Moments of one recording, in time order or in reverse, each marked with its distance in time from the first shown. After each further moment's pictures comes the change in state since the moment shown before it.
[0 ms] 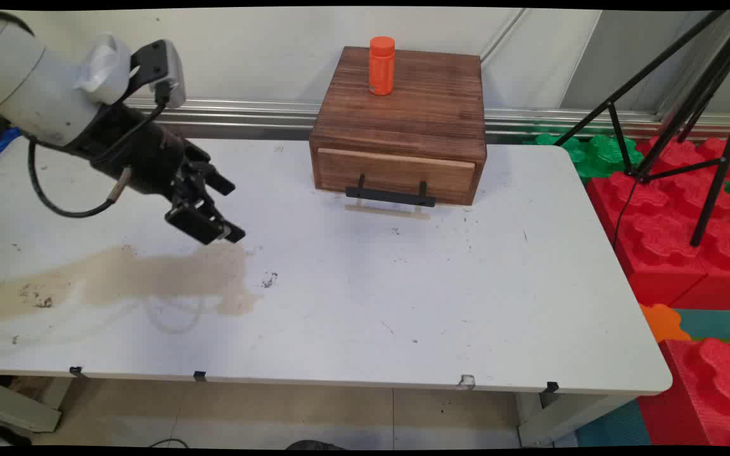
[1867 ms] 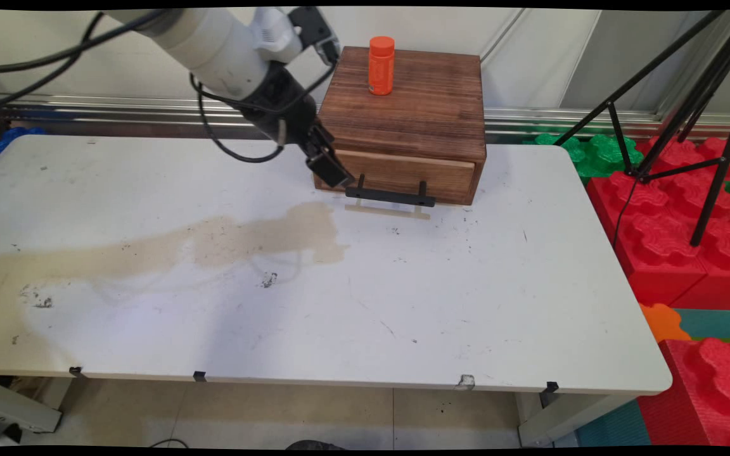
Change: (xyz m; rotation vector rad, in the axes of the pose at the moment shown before) arm 0.135 -0.026 0.084 0.096 0.039 0.025
